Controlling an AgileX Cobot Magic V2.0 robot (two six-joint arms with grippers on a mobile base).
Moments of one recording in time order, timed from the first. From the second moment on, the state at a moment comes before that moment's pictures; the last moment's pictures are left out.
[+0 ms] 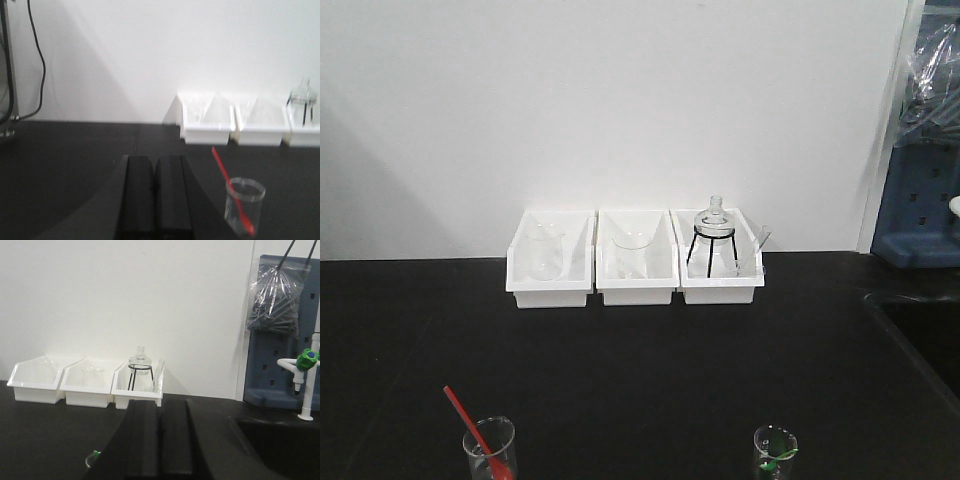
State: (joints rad) left arm 0.01 -0.01 0.01 -0.01 -0.03 -0.08; right arm 0.05 -0.01 0.02 -0.40 -0.13 0.36
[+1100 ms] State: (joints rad) left arm 0.01 0.35 -0.30 -0.04 0.11 -0.08; right arm 0.05 0.49 -0.26 -0.37 0.21 0.54
